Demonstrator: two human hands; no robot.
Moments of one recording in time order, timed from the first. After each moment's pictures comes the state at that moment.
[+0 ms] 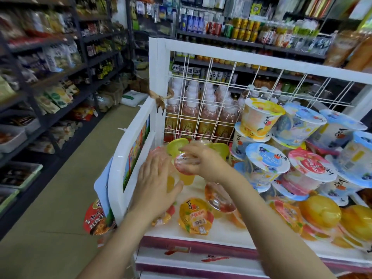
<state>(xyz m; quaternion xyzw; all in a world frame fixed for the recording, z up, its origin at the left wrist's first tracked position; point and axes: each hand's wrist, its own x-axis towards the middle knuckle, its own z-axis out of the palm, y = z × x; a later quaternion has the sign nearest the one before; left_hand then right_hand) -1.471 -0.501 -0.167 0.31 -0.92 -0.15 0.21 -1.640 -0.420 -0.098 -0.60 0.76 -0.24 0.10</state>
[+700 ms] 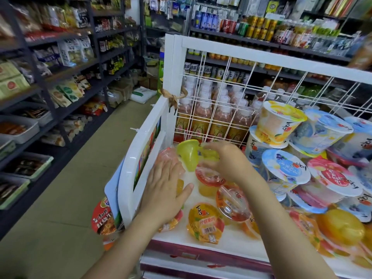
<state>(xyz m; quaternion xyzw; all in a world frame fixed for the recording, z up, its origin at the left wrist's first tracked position) -1.469 -0.500 -0.164 0.33 -0.93 -0.12 0.12 -1.655 -0.422 -0.083 -0.54 0.82 -0.17 0.03</state>
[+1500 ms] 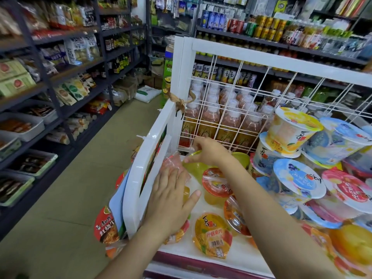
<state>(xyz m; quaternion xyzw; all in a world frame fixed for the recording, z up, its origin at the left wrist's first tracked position) -1.469 -0.497 -0.157 0.34 -0.92 -0.15 0.10 -1.680 -0.520 -0.108 -0.53 0.84 -0.08 0.11</state>
